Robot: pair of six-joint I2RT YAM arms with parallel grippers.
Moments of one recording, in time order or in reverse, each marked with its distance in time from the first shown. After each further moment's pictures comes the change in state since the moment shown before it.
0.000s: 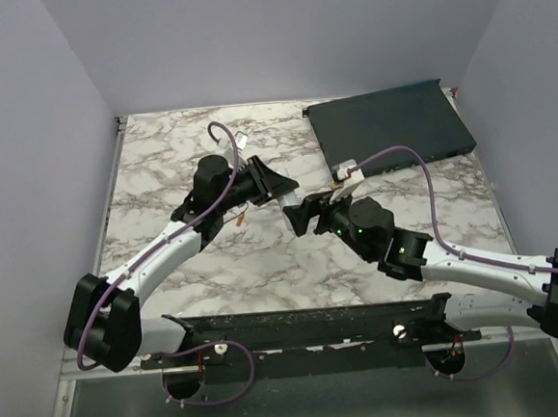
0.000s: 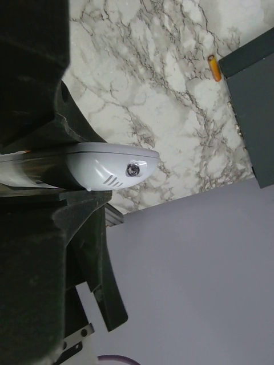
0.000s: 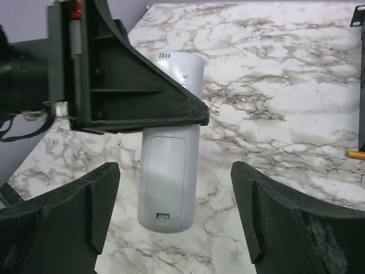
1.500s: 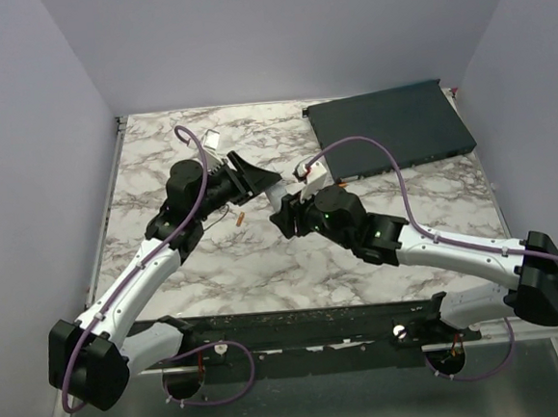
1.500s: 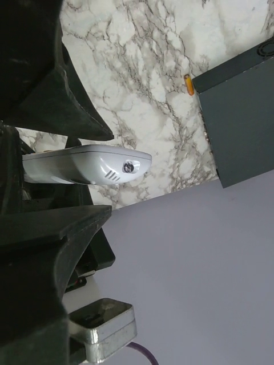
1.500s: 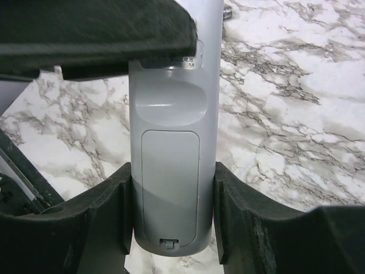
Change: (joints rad) left arm 0.056 -0.234 -0.009 -0.151 -0.075 0.010; right arm -0.013 0.208 0.232 -0.237 -0.180 -0.028
